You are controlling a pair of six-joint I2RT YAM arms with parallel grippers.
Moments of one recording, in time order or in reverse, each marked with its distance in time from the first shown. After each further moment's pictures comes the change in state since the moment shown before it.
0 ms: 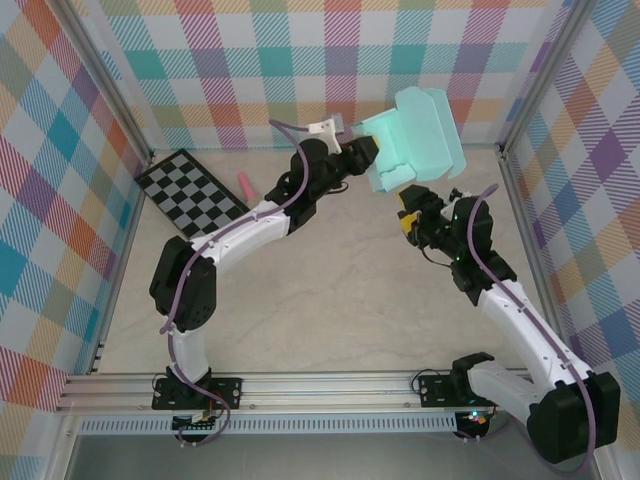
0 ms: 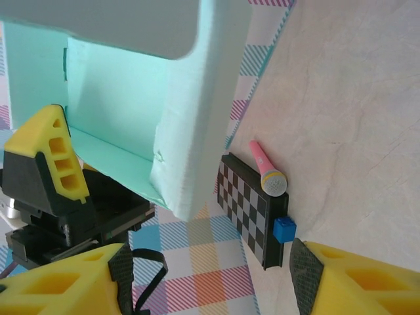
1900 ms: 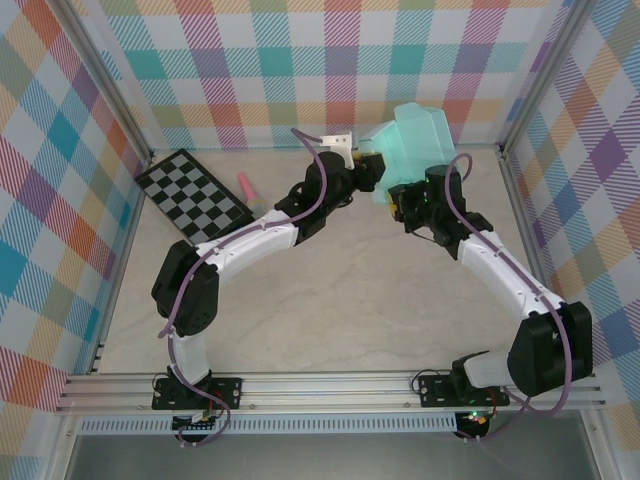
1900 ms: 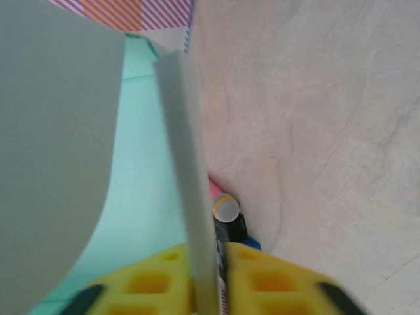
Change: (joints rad) left arm -0.082 -0.018 -0.031 -0.082 -0.163 0.217; right arm 0.020 0.338 0.283 -0.260 0.086 0.078
